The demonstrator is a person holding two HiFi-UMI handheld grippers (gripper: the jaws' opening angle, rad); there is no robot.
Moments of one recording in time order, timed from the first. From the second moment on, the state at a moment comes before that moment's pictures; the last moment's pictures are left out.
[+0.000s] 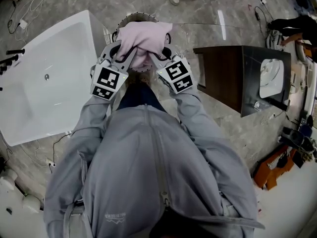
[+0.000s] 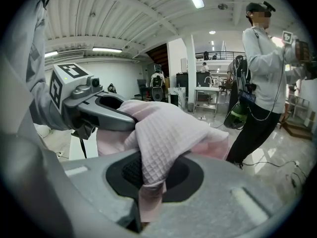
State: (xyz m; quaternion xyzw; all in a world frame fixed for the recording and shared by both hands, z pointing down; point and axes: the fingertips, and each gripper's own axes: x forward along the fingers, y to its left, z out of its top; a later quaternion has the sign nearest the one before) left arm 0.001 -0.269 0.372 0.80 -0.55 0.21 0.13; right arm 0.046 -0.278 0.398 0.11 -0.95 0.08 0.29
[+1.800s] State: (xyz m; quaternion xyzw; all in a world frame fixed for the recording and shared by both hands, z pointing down) left arm -0.040 -0.306 0.578 0.74 -0.51 0.29 0.33; right arm 0.044 -0.337 0.605 0.12 -0.87 0.23 0.42
